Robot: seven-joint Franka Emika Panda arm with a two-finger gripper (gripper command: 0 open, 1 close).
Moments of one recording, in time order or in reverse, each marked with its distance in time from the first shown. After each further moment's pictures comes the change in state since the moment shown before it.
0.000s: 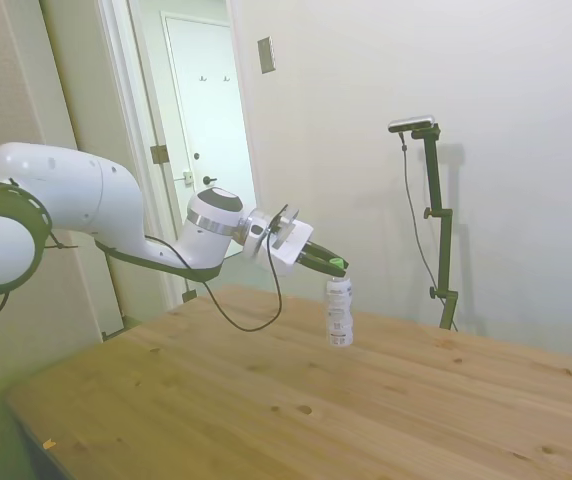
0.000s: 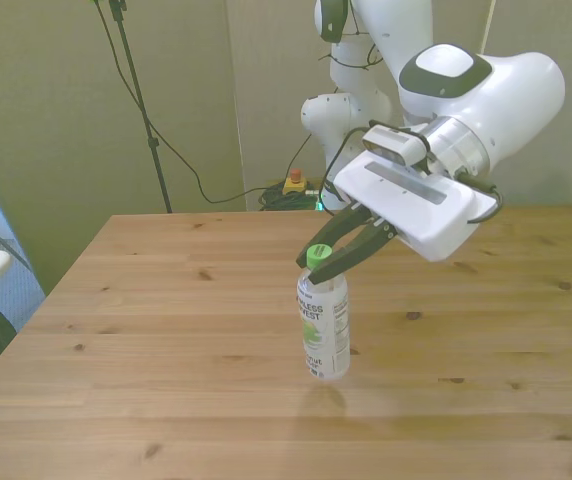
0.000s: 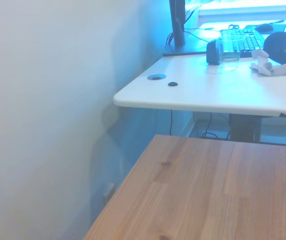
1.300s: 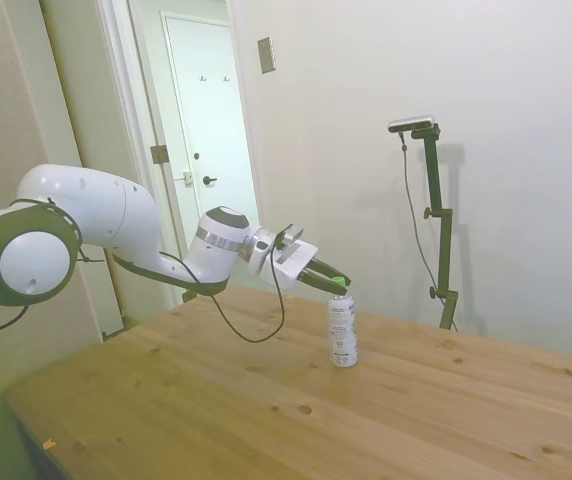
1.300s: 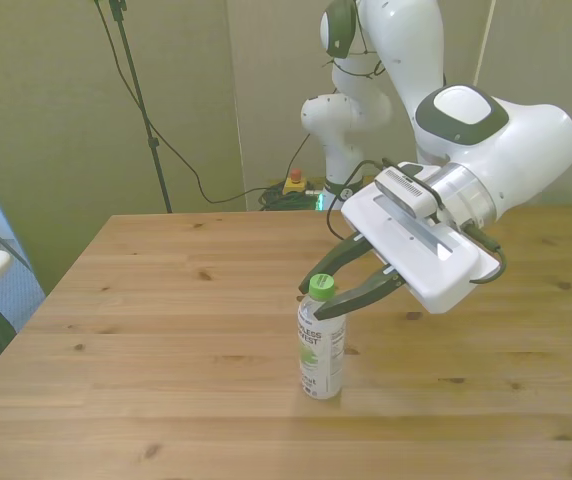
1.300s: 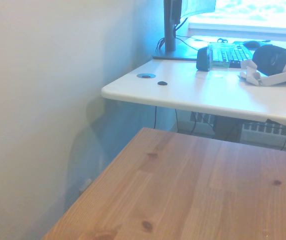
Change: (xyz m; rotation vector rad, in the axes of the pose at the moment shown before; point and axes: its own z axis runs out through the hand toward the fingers) arm -0.022 0.017 0.012 -0.034 0.056 -0.095
